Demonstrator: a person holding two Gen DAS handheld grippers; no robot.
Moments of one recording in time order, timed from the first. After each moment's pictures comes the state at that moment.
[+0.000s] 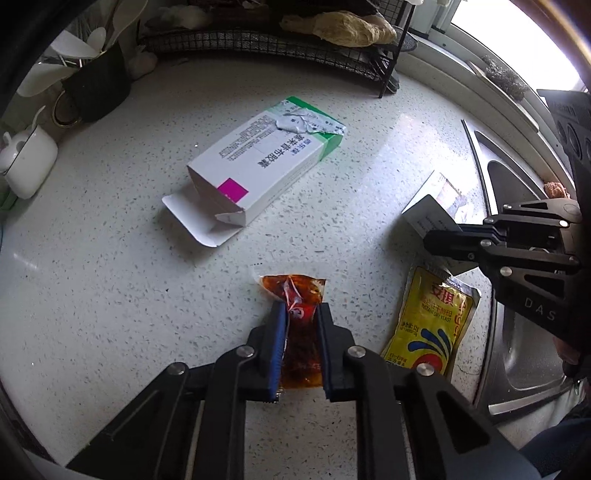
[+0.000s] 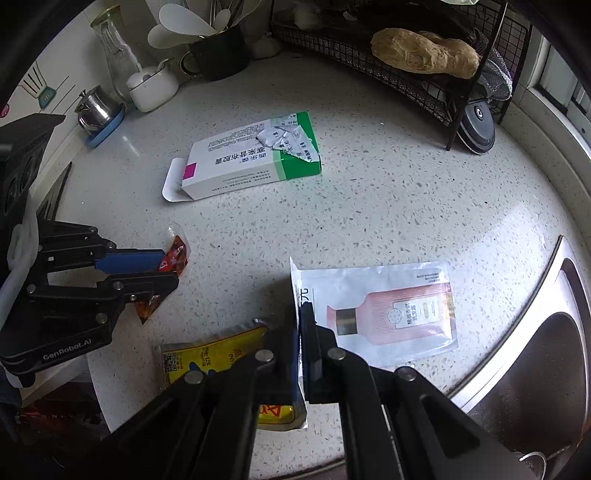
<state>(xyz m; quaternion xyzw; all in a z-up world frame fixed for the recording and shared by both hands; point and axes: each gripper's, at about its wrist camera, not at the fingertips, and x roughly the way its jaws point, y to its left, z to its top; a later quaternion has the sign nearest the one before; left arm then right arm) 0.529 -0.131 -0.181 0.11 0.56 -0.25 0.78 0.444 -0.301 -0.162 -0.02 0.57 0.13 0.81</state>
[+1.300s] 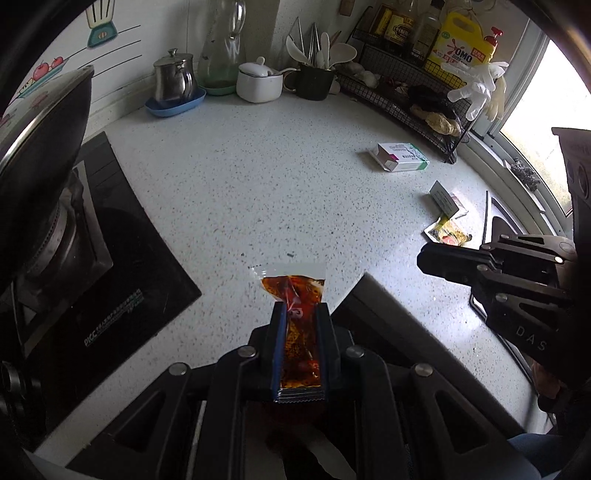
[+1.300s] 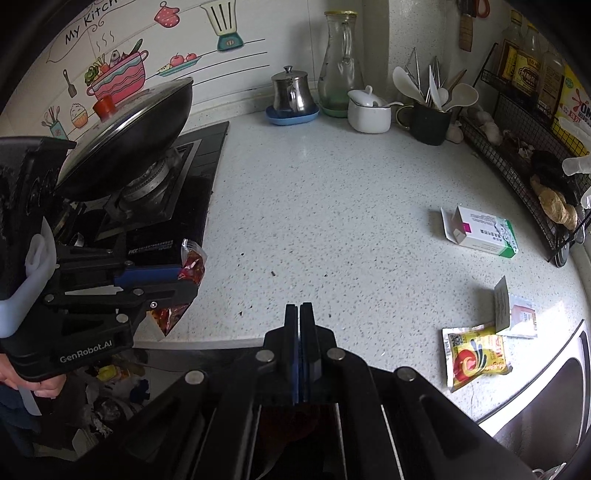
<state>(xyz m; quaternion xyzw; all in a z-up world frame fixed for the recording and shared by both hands) 0.310 0.078 -0.117 -0.05 0.50 -0.10 0.86 0.303 -0.103 -0.085 -0.12 0.48 0.28 0.82</state>
